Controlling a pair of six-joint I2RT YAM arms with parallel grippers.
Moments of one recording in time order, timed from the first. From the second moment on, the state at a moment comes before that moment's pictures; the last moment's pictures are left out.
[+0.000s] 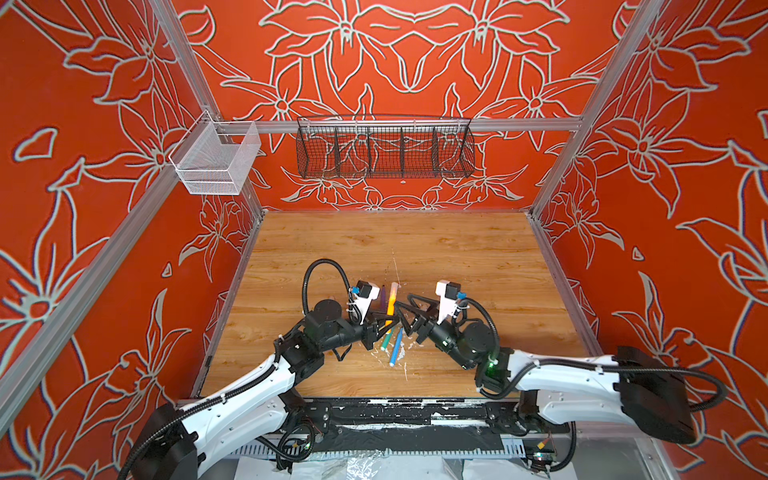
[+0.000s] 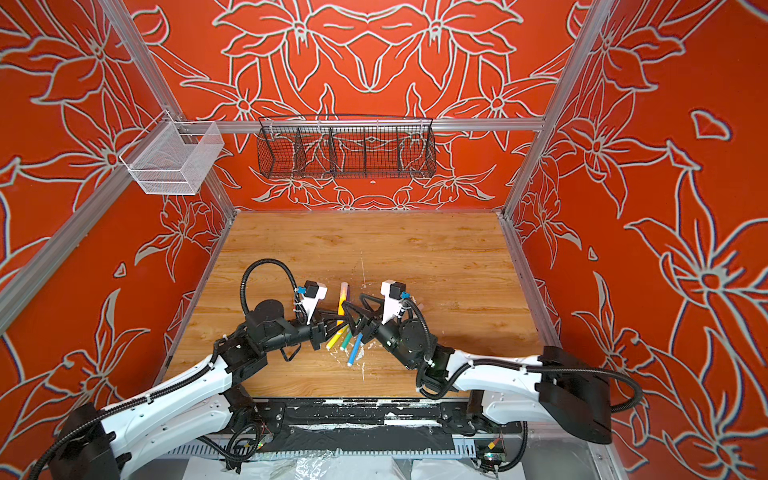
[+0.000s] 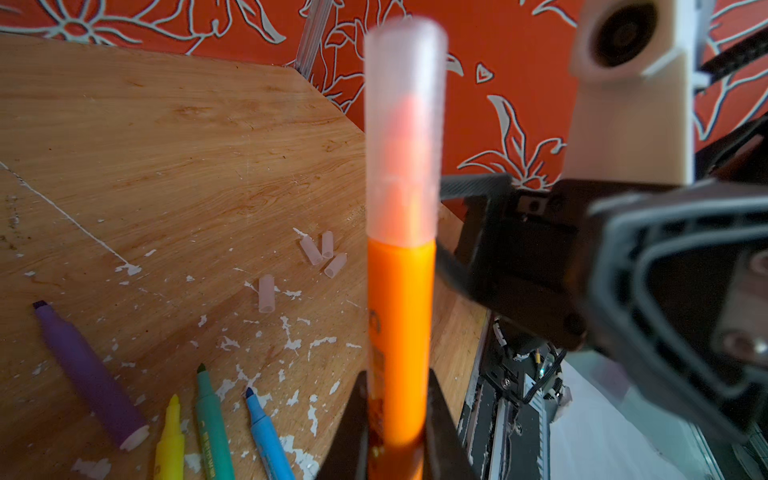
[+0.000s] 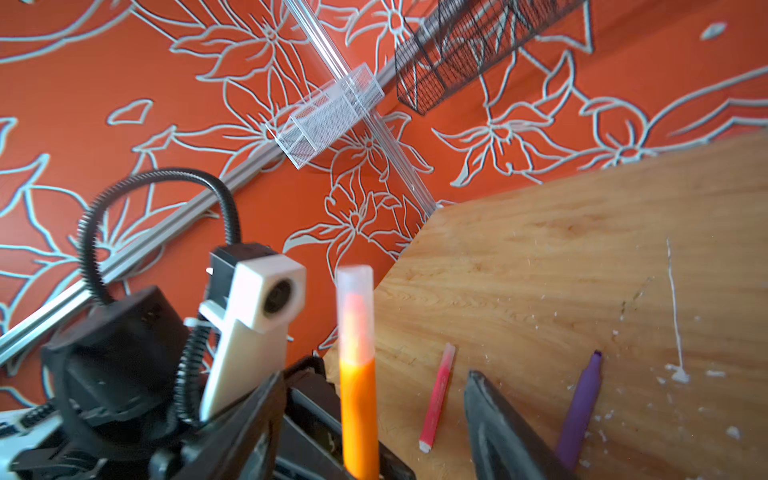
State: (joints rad) left arm -0.66 0.86 0.41 0.22 0.45 -0.41; right arm 1.13 1.11 0.43 0.83 0.34 0.62
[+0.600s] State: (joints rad) left arm -0.66 0.86 0.41 0.18 0.45 -0.35; right arm 1.11 1.15 0.79 0.28 0.43 0.62
